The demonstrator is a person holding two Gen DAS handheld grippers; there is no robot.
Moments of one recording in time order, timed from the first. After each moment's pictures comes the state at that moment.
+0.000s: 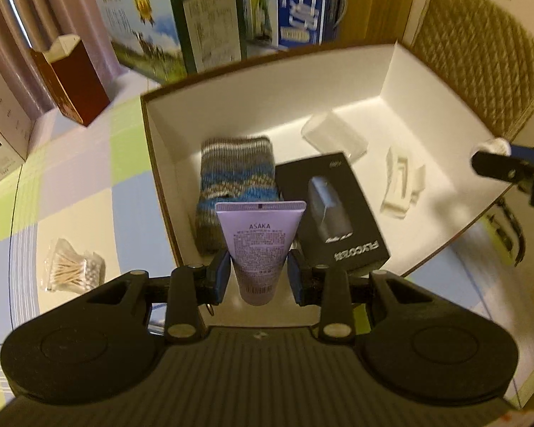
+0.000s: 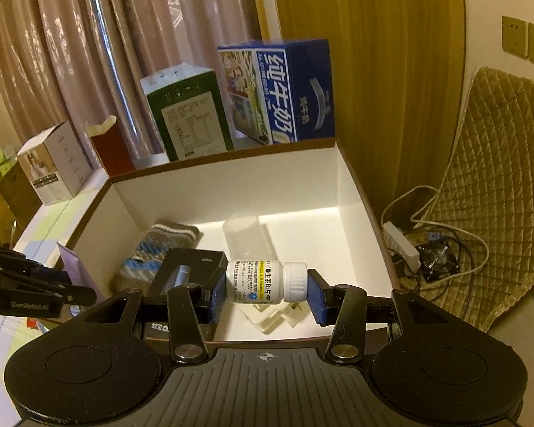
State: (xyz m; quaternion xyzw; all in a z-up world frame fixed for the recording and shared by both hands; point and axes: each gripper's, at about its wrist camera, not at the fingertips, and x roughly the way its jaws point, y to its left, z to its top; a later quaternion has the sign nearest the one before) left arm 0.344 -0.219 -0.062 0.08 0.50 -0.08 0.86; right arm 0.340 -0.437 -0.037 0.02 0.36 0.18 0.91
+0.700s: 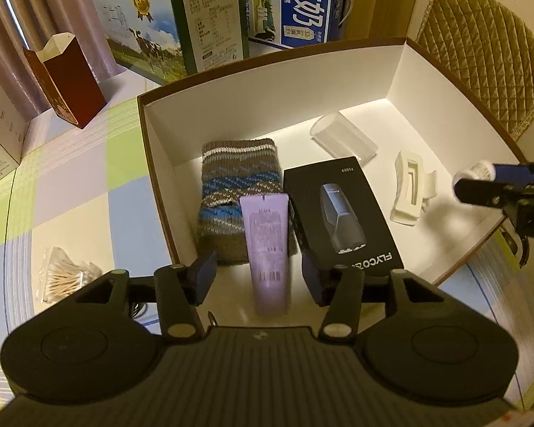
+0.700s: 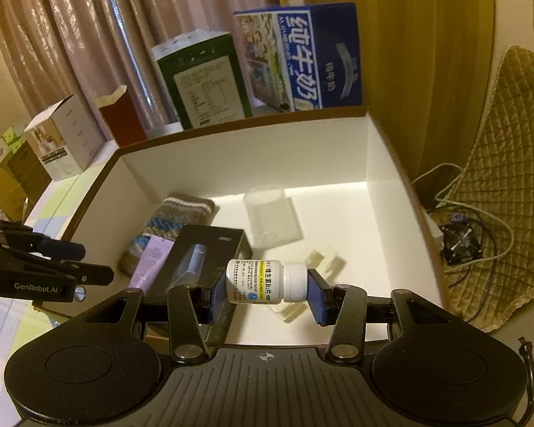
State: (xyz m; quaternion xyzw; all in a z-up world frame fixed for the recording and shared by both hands) left arm 0.360 -0.211 -0.066 0.07 0.49 -0.09 0.86; right arm 0.363 -0.417 -0.058 0.02 0.41 0.21 0.89
